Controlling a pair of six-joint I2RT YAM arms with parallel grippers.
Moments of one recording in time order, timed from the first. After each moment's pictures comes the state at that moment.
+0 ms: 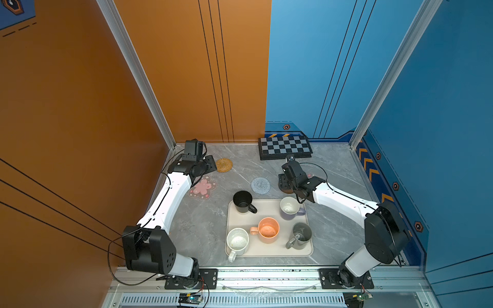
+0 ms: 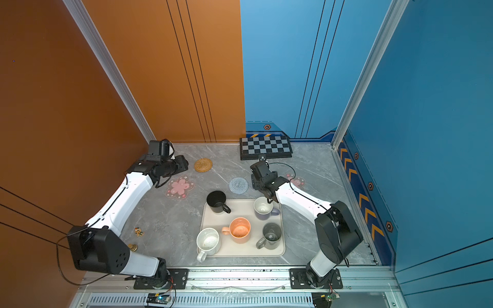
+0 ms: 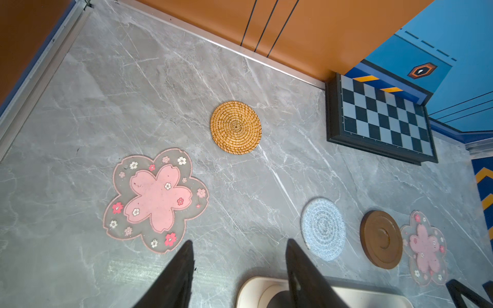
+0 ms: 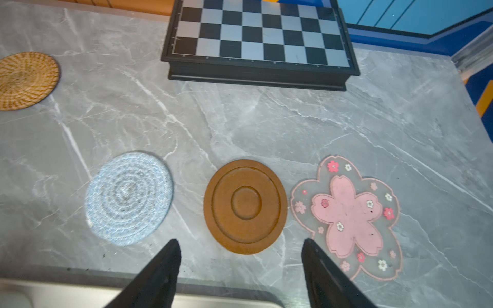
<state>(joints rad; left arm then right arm) -0.10 1.42 1.33 -0.66 0.00 -0.43 0.58 1.61 1.14 -0.34 0.41 0.32</state>
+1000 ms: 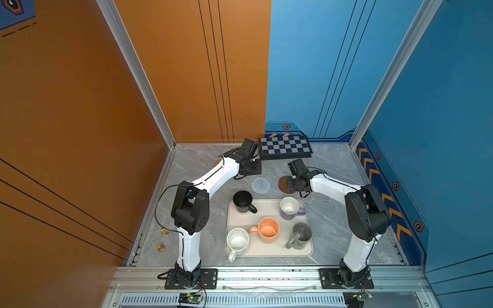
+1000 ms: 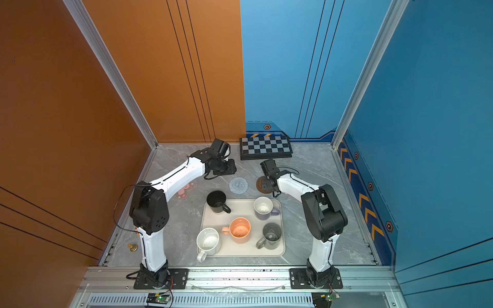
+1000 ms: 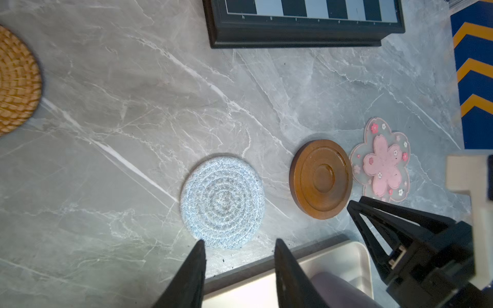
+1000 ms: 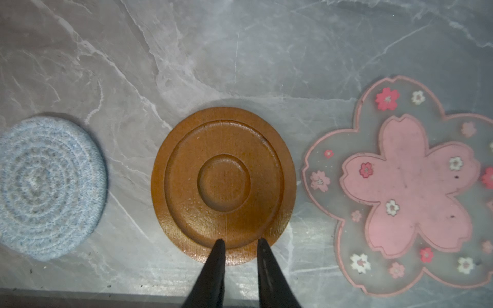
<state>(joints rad) -0.50 1.99 1.72 -0.70 0.09 -0.51 0.43 1.84 1.23 -0.45 0.16 0.40</state>
